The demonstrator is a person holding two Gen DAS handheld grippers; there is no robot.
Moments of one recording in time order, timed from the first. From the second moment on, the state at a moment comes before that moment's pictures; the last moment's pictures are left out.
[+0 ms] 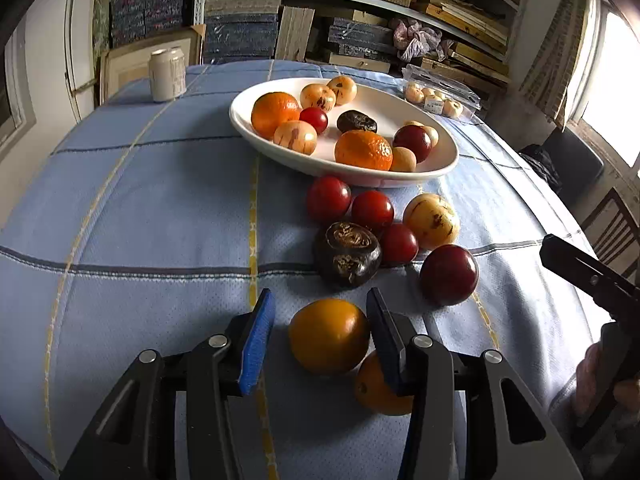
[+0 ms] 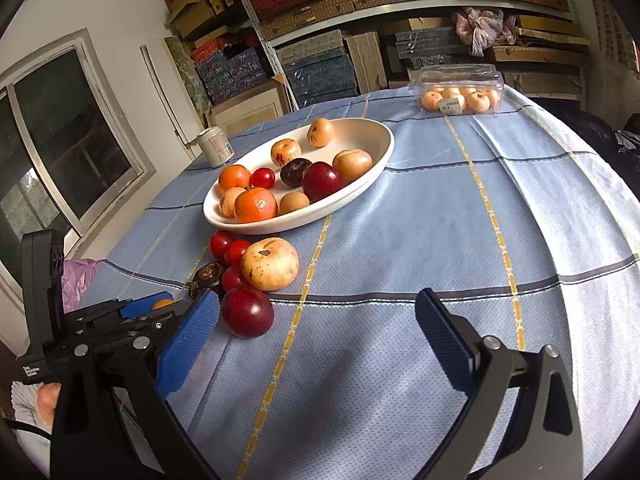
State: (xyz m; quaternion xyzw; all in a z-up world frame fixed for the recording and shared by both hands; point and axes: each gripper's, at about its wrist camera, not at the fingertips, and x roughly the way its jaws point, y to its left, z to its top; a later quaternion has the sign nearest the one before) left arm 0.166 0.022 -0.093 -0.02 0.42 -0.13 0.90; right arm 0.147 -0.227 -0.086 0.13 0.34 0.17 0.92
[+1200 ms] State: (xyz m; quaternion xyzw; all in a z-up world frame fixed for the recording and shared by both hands) left arm 0.153 0.035 -0.096 -0.04 0.43 -0.14 0.89; right arm 0.177 -0.143 -0.107 0.03 0.41 0.22 0.88
